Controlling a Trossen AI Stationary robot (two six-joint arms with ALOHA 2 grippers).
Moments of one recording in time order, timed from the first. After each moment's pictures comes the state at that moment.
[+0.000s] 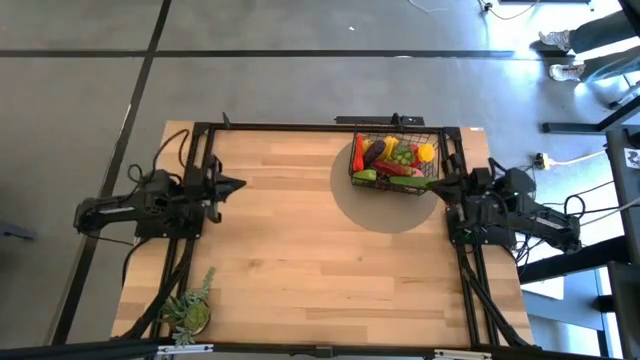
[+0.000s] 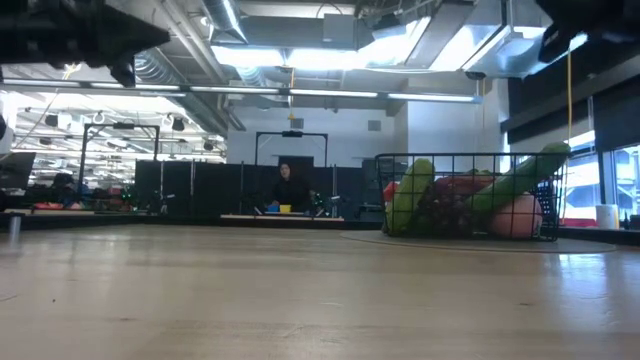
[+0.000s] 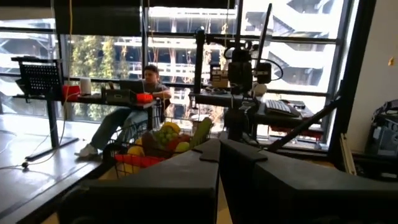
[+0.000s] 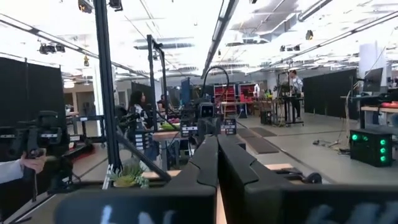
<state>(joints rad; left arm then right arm) 0.14 0.00 0.13 0.15 -0.06 -0.07 -0.26 0.00 0.26 0.07 -0.27 0.16</state>
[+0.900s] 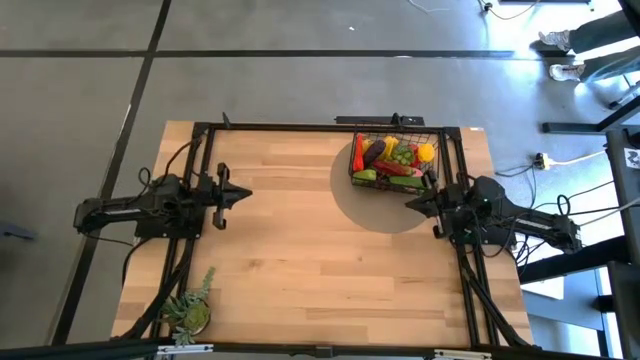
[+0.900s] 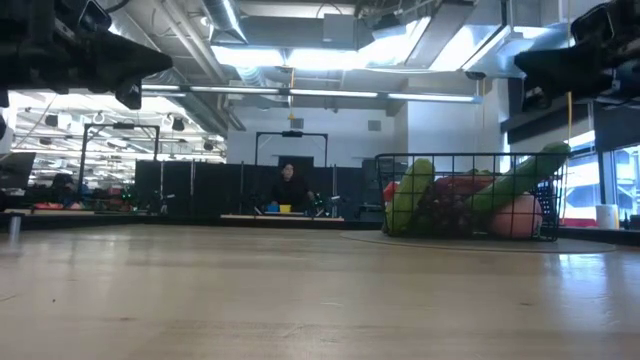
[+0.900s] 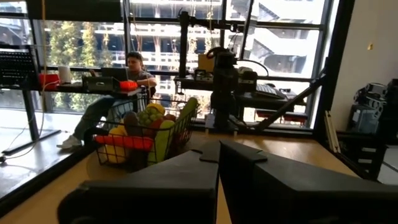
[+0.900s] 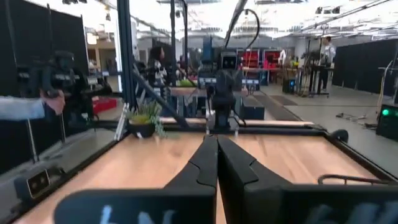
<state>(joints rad) 0.14 0.00 0.01 0.23 0.01 -0.07 -0.25 0.01 0.01 0.16 -0.39 0.06</state>
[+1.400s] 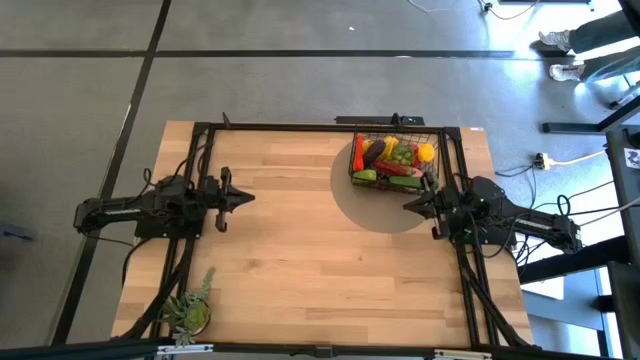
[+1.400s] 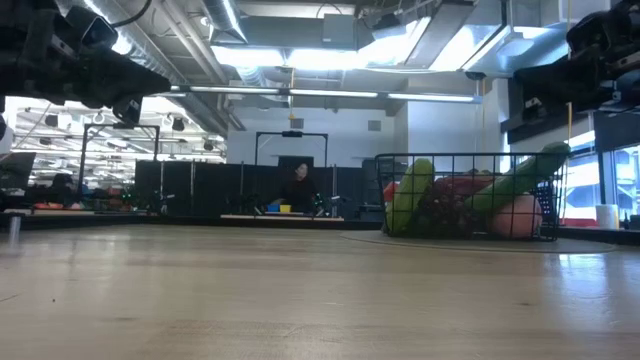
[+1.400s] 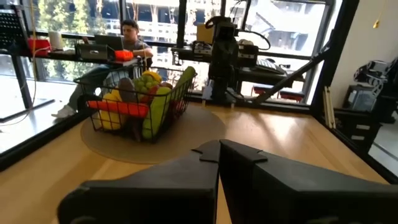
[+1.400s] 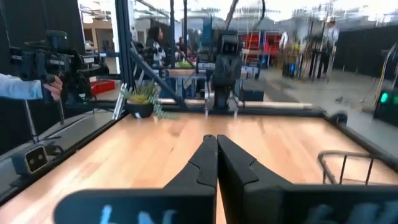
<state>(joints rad) 0.14 0.00 0.01 0.10 0.03 -0.11 -0.25 0.01 0.01 0.07 -0.39 0.02</state>
